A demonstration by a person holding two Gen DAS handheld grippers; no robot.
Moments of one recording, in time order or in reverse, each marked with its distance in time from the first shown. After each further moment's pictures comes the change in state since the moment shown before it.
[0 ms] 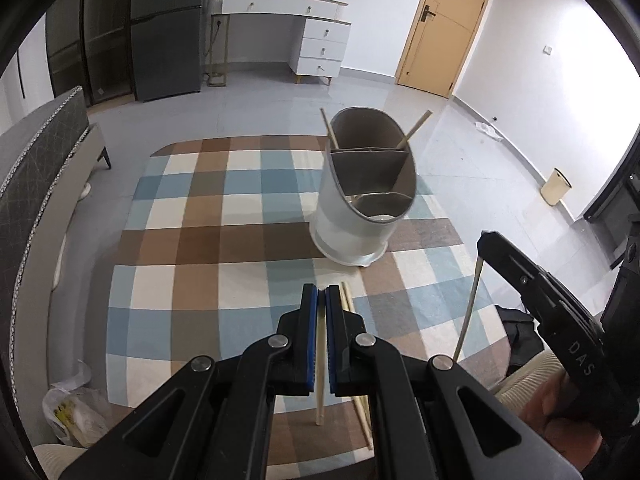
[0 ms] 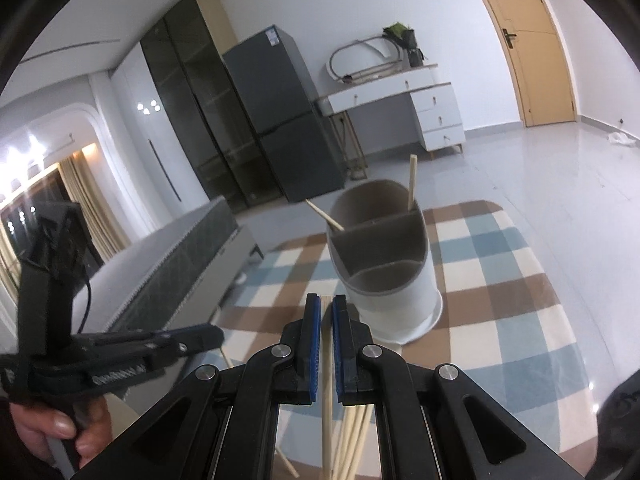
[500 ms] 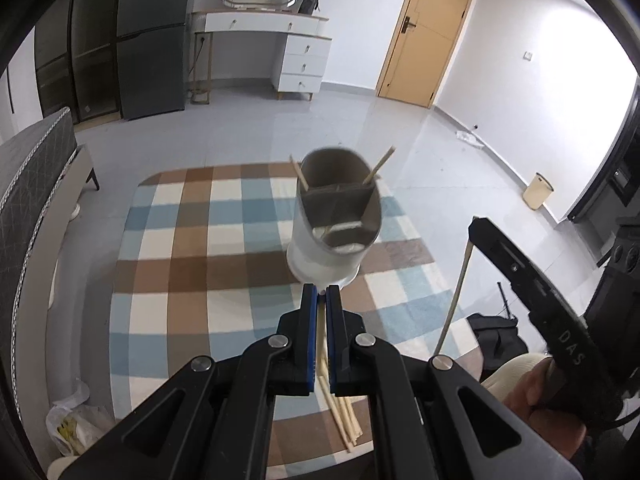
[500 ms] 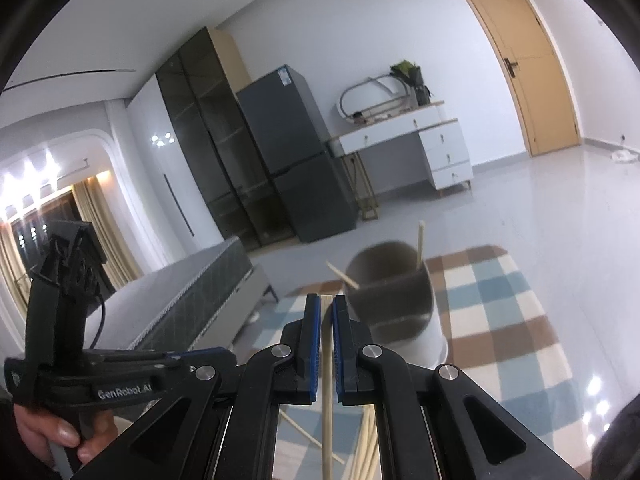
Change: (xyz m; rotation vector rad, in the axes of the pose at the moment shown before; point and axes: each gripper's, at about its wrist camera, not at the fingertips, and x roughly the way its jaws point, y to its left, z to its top) left arm -0.031 -0.014 0.027 0.033 -0.048 -0.057; right arm -0.022 0.001 0.032 -0.005 -0.138 0.038
